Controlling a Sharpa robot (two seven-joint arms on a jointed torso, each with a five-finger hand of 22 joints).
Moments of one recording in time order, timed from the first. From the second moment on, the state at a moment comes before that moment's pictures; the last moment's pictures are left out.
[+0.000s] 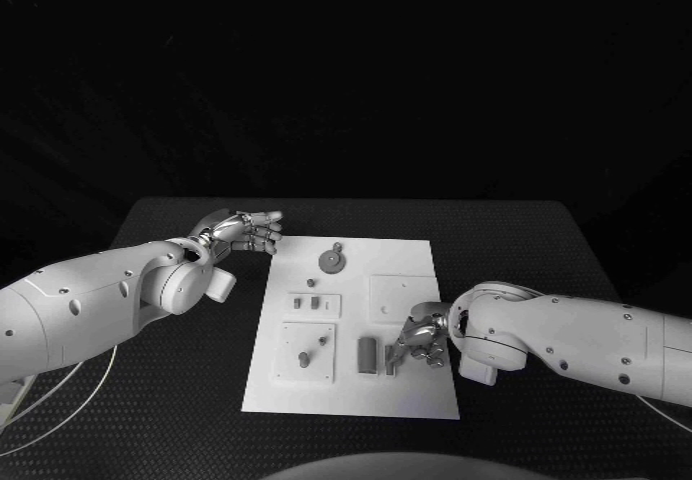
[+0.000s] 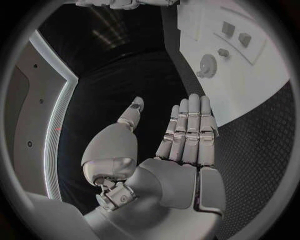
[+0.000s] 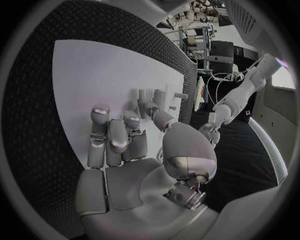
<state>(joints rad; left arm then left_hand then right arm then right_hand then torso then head) 1.19 -0.78 -0.14 1.21 -0.25 -0.19 0.22 0.78 -0.04 0.29 -0.28 0.05 0.84 0.19 0.30 0.44 1.09 0.14 0.12 0.25 1.02 0.06 0.44 0.79 0.01 0.96 -0.03 0.07 0.95 1.11 -0.77 -0.19 1.56 -0.87 0.01 -0.52 0.82 -0.03 0.59 -0.28 0.05 1.03 0.08 0.19 0.67 1.22 -0.02 1.05 1.19 1.29 -0.12 1.46 1.00 0.22 1.17 -0.06 0.93 1.31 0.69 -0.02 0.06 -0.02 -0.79</state>
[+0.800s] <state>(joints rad) 1.19 -0.78 -0.14 1.20 -0.25 -0.18 0.22 0.78 -0.04 0.29 -0.28 0.05 0.84 0.19 0.30 0.44 1.09 0.14 0.12 0.25 1.02 0.06 0.44 0.79 0.01 0.96 -0.03 0.07 0.95 1.11 -0.83 -0.19 1.58 -1.13 -0.12 -0.27 0.93 -0.11 0.63 -0.29 0.05 1.03 0.07 0.18 0.66 1.21 -0.01 1.05 1.19 1.29 -0.11 1.45 0.99 0.22 1.17 -0.06 0.93 1.31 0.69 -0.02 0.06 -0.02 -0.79</state>
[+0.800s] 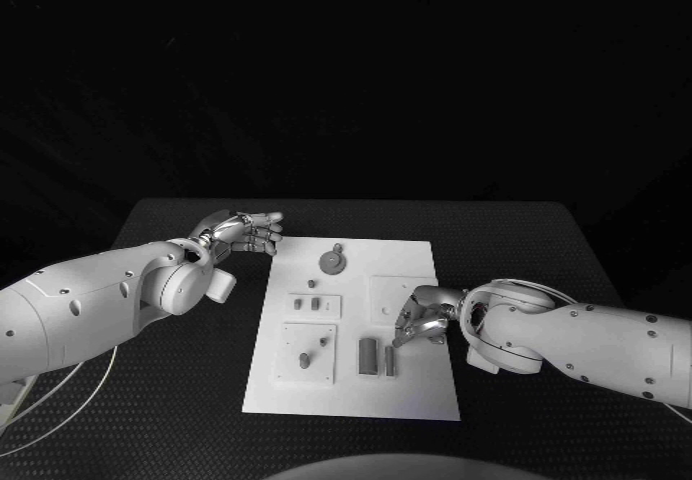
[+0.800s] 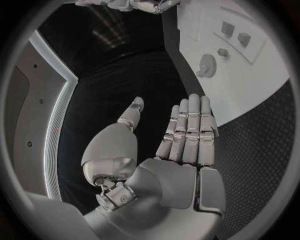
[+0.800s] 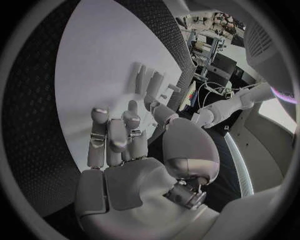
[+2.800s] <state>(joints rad) 1.19 -0.78 -0.14 1.21 -0.25 -0.18 0.21 0.78 -0.04 0.29 -0.28 0.05 0.83 0.19 0.30 0.44 1.09 0.14 0.12 0.25 1.02 0.06 0.44 0.79 0.01 0.96 -0.03 0.07 0.95 1.08 -0.79 -0.19 1.55 -1.23 -0.10 -0.18 1.09 -0.02 0.64 -0.30 0.05 1.01 0.09 0.18 0.66 1.21 -0.01 1.05 1.19 1.28 -0.11 1.45 0.99 0.22 1.16 -0.05 0.93 1.31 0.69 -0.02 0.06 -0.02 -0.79</state>
